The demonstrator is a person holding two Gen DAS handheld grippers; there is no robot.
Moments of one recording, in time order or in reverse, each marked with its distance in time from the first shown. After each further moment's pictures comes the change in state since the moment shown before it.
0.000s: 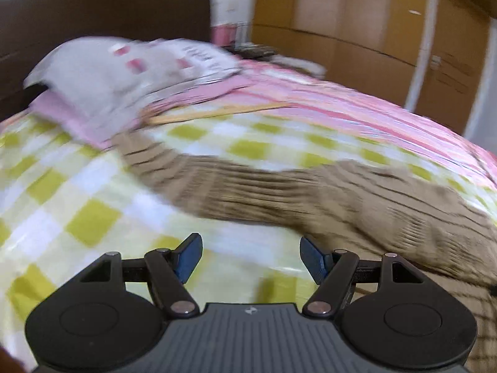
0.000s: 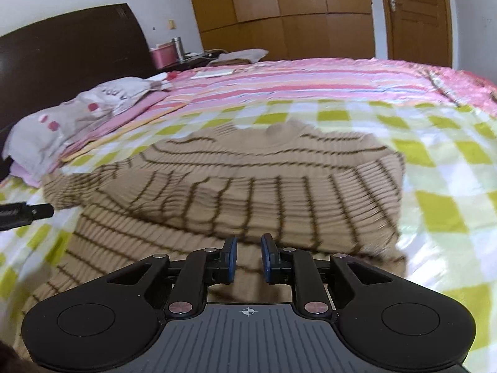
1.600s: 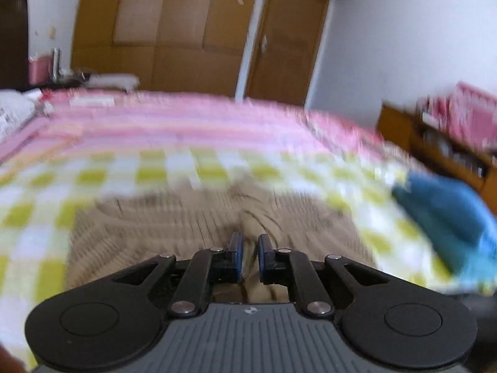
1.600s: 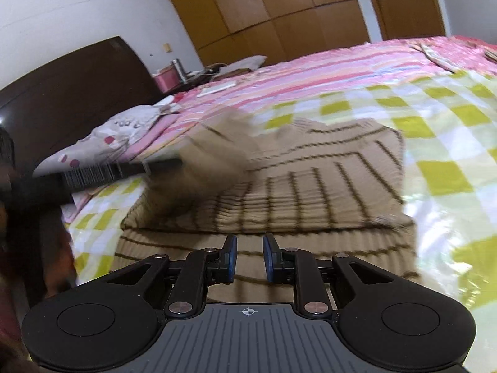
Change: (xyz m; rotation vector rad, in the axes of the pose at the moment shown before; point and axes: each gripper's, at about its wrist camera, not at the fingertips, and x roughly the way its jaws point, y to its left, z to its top) left arm -0.005 -0.171 -0.001 0.352 0.023 -0.625; right arm -0.031 -0.013 -0.006 0.180 -0.028 0.085
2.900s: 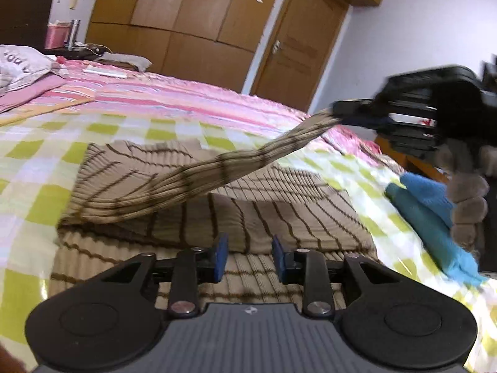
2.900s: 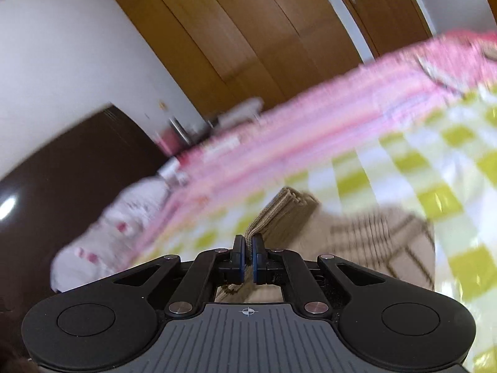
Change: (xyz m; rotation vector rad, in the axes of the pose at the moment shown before) left arm -0.016 0.018 -0.050 -0.132 -0.055 -0.039; right arm 0.014 -0.001 0.104 0.162 -0.182 0.083
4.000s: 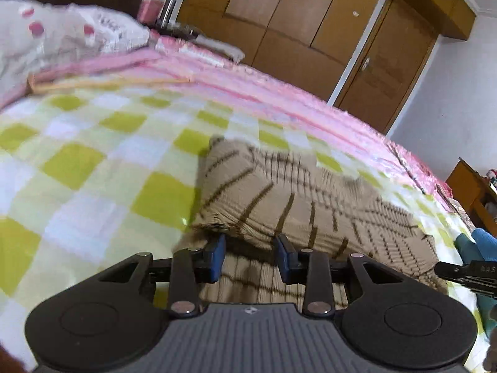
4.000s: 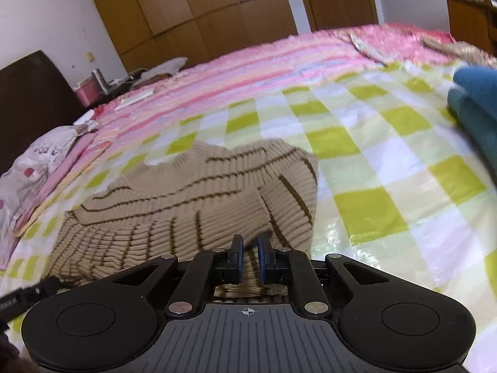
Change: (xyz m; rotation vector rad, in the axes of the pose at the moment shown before) left arm -0.004 0.074 0.015 -0.211 -0.017 0.263; right arm 0.006 -0.058 -0.050 -0.087 0.149 -0.357
